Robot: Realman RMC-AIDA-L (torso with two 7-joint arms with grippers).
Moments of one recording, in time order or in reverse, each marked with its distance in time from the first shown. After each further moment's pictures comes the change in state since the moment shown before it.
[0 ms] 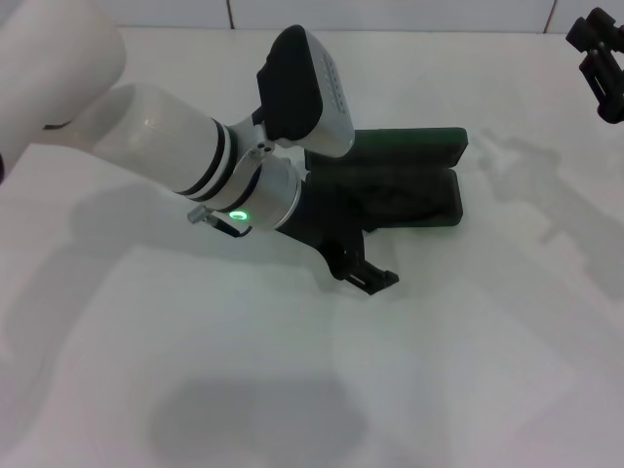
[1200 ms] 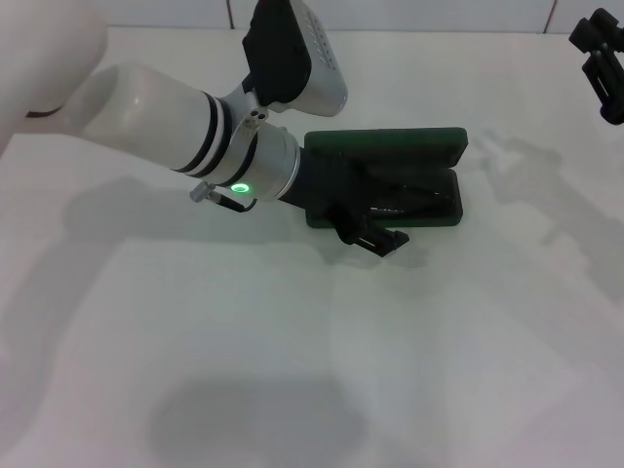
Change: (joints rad) left arm 0.001 0.005 -0.054 0.013 -0.040 -0.038 -0.003; right arm -0.003 -0.003 0.002 0.002 0.000 -0.007 -0.007
